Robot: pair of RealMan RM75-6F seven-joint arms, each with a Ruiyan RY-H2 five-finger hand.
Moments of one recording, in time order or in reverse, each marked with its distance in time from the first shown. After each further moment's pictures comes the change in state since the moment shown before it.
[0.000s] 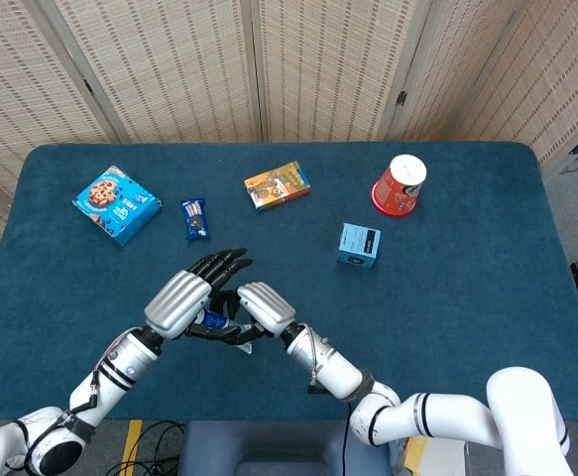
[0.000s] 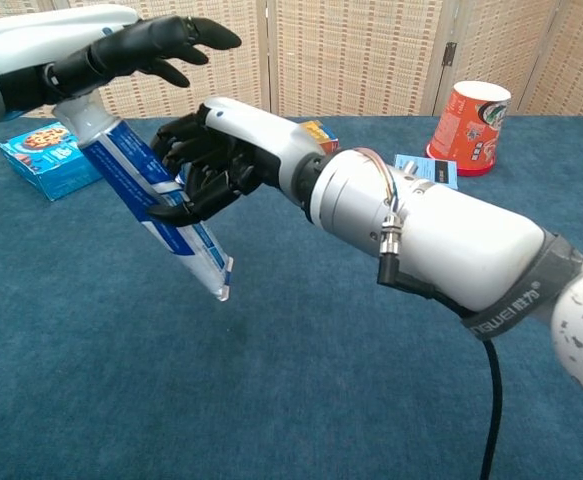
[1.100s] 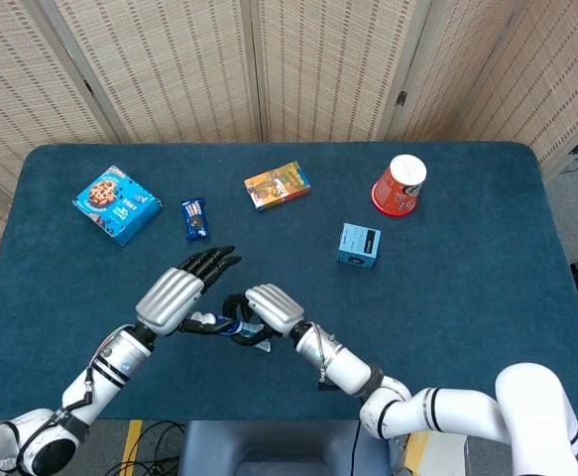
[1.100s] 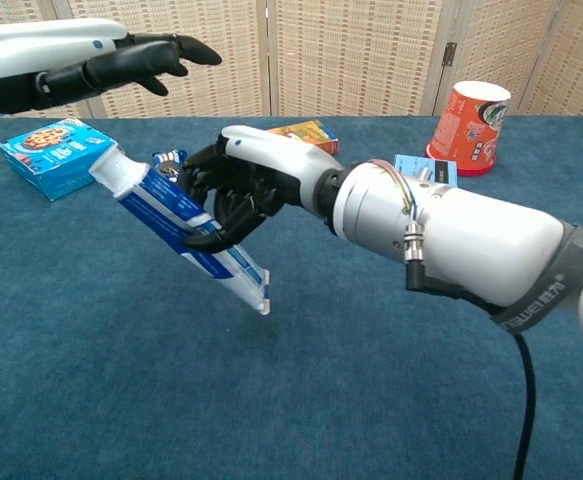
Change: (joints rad) left arm -0.009 0.051 0.011 -0.032 -0.110 -0.004 0.087; right arm 0.007 0.074 -0.040 0.000 0.035 -0.088 -0.081
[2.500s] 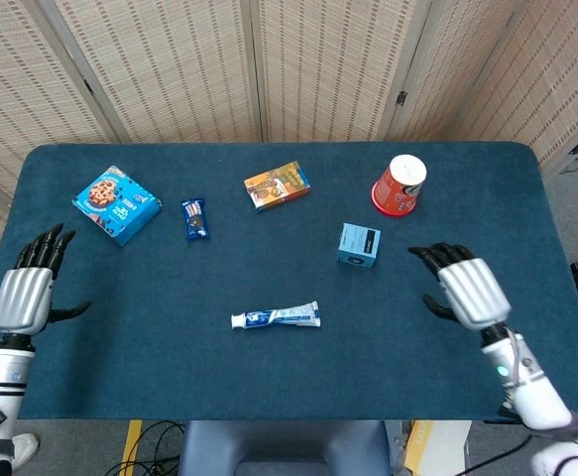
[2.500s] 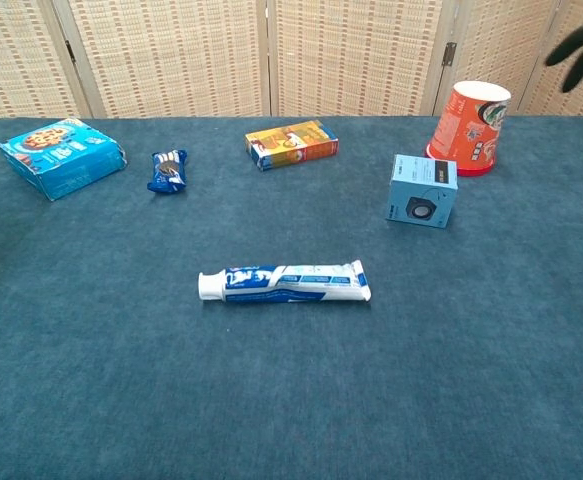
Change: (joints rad) left arm 0.313 0.064 0.055 0.237 -0.044 0.360 0.015; right arm -0.414 0.713 -0.310 -0.366 -0.083 0.567 -0.400
